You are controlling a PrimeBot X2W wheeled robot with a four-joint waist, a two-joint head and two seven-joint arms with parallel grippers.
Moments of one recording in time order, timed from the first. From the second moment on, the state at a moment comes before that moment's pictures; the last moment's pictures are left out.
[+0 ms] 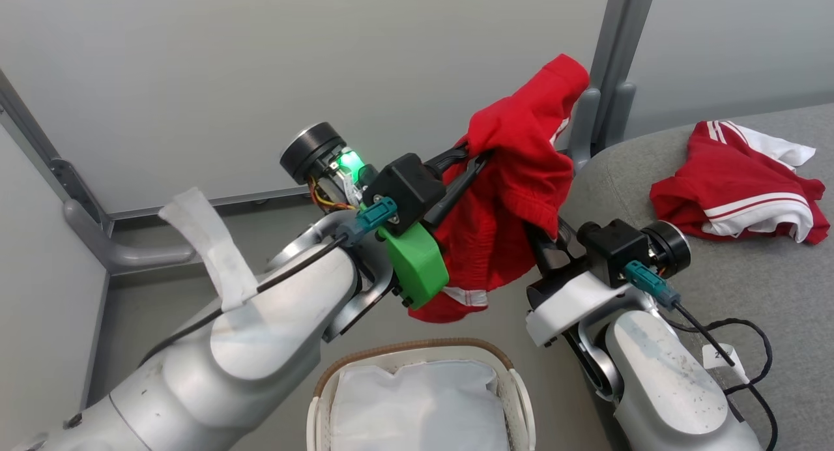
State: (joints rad) left arm -0.87 0.26 -1.02 0.27 -0.50 -0.08 -0.07; right arm -0.42 -0.05 0.35 0.33 0.14 0.13 -0.26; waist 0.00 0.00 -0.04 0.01
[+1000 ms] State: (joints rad) left arm -0.31 0.25 -0.83 0.37 -0.61 0.00 -0.26; right arm -0.33 -0.05 0.17 0.26 0.07 0.13 -0.26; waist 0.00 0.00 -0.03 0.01
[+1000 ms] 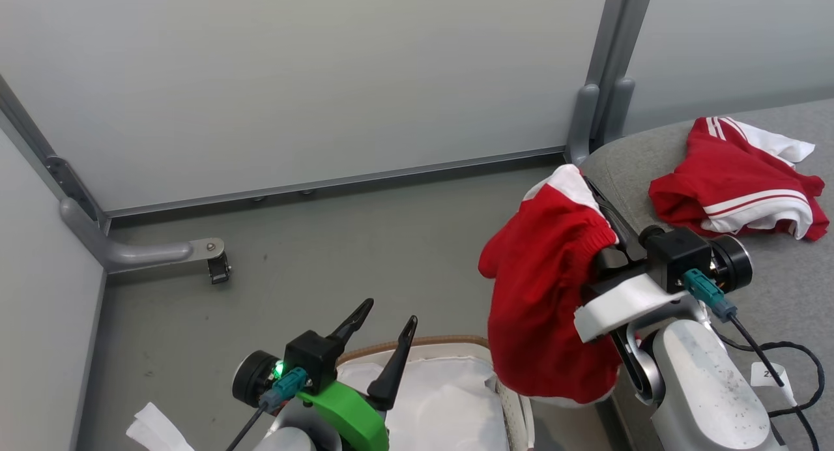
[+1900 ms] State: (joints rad) left arm -0.33 0.15 -0.67 0.38 -0.38 -0.08 -0.26; right arm -0.38 -0.05 0.00 0.19 0.03 0.13 -0.26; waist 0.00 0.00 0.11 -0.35
